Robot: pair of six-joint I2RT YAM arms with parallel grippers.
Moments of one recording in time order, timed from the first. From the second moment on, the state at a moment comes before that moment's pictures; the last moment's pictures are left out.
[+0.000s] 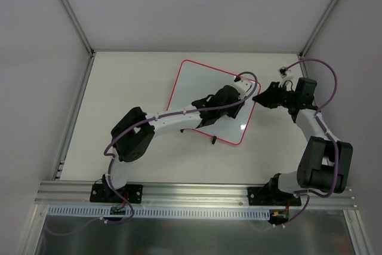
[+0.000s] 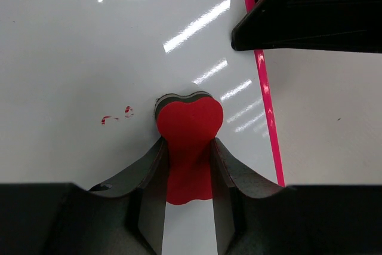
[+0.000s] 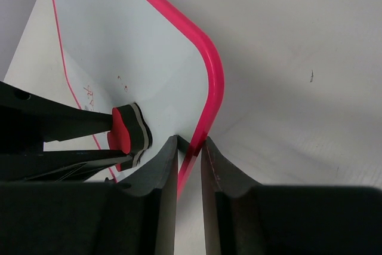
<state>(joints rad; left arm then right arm) -1.01 2.02 1.53 0.00 -0.20 -0.15 -0.18 1.41 0.84 -0.05 -0.87 0.08</state>
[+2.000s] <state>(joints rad) -0.90 1.86 1.34 -0.01 -0.32 -0.25 -0.17 1.39 0.82 -0.04 -0.87 0.07</state>
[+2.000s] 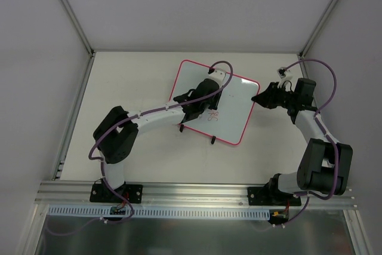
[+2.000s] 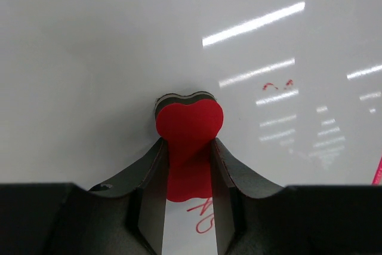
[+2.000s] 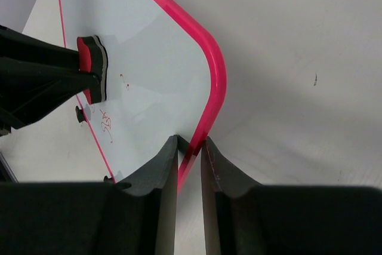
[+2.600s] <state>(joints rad) -0.94 2.02 1.62 -0.09 -0.30 -0.19 -0.17 1.39 0.82 -0.04 -0.84 0.07</state>
